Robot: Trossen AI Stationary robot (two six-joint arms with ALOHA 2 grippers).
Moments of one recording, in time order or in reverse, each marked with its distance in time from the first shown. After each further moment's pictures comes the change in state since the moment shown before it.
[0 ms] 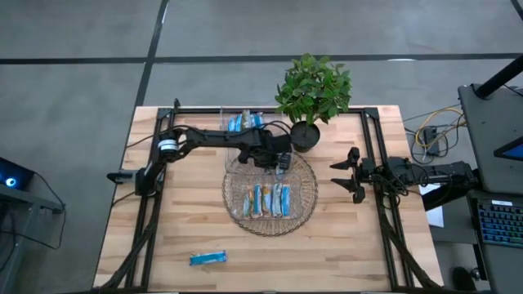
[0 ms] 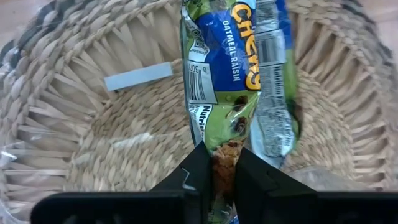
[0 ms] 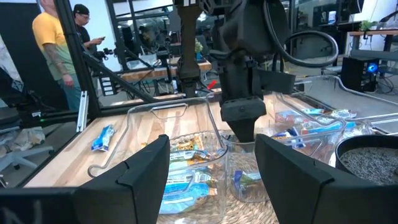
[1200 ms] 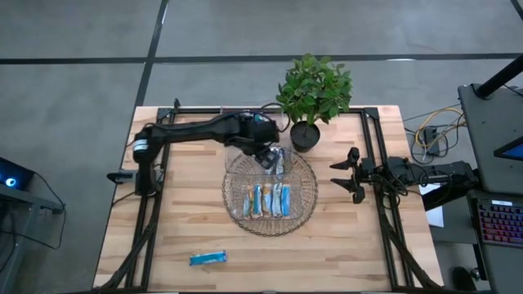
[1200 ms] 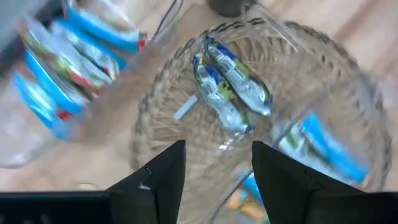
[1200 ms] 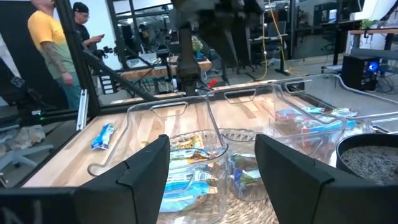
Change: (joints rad) left arm -0.054 -0.247 0.127 -0.274 -0.164 0.536; right arm 0.000 0.008 0.000 0.002 0.000 0.000
